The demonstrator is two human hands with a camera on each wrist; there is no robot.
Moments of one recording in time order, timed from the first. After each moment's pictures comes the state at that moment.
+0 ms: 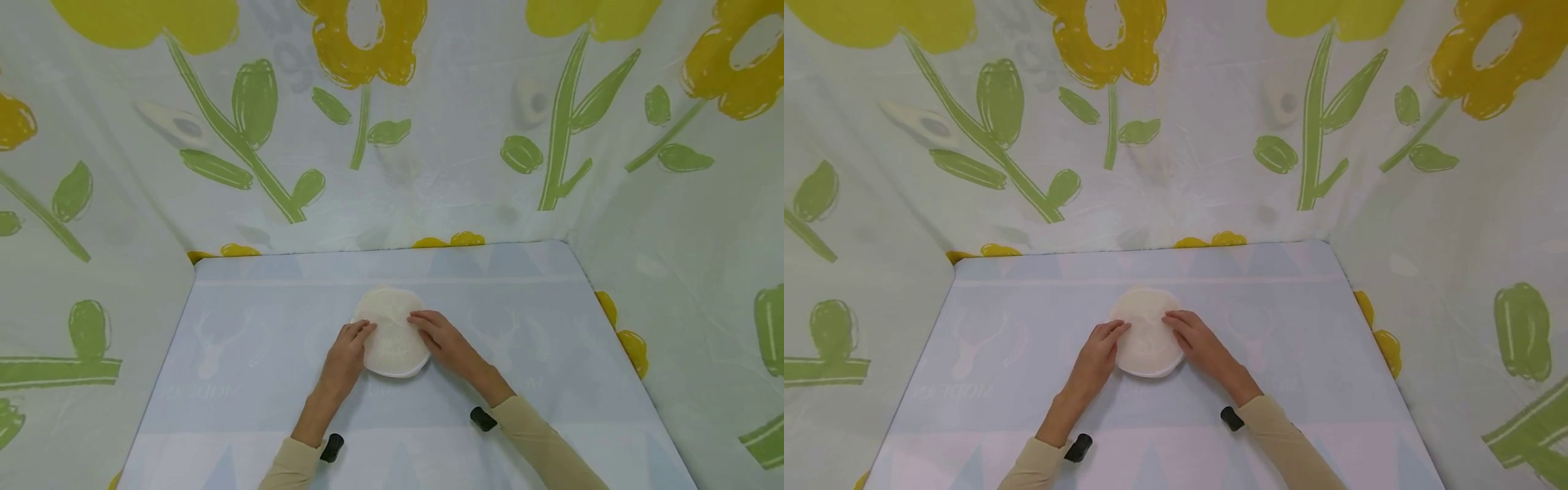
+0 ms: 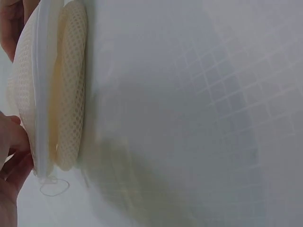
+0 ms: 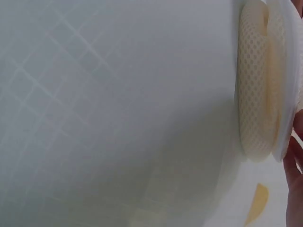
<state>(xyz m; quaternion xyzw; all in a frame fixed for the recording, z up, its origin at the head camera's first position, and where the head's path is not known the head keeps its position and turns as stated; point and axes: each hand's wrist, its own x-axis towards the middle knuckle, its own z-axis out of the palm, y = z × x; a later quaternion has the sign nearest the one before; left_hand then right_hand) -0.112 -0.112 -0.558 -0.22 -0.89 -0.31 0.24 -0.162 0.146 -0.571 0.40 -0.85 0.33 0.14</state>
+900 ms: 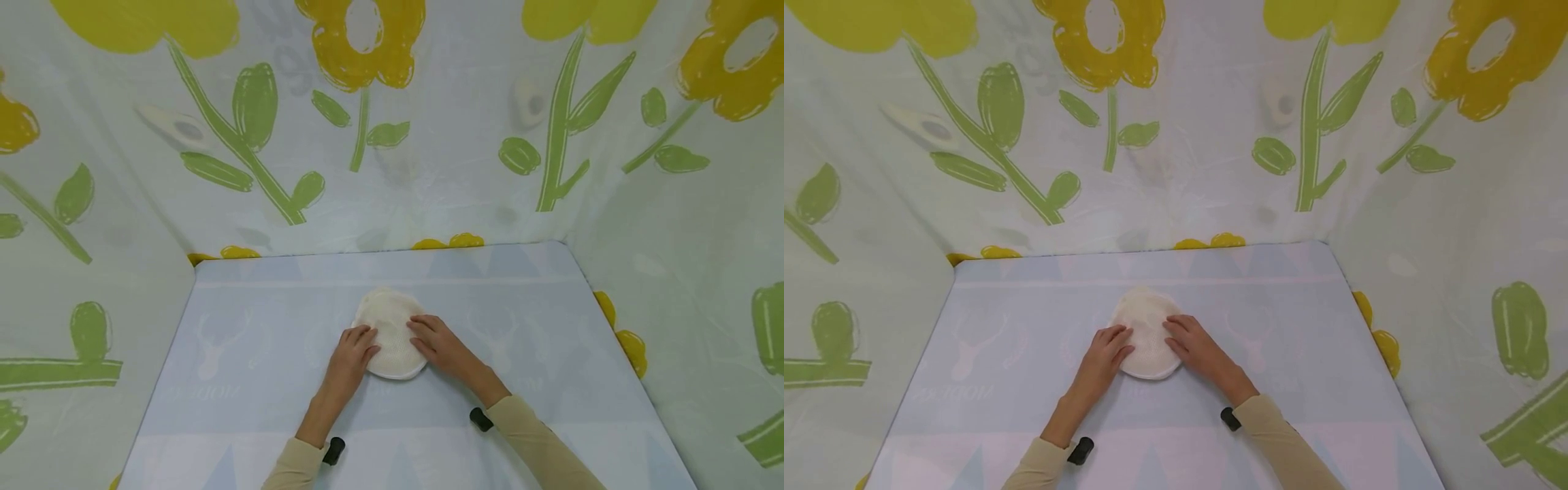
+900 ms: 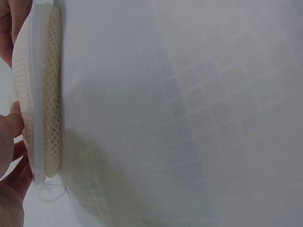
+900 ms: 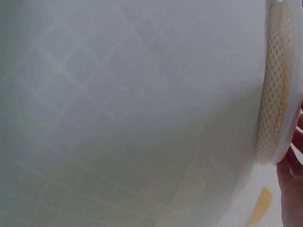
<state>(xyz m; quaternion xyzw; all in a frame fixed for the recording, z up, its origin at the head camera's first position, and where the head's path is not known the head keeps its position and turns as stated) -0.112 -0.110 -0.576 -0.23 -0.89 -0.31 0.24 -0.159 0.143 -0.577 0.39 -0.86 0.30 0.10</state>
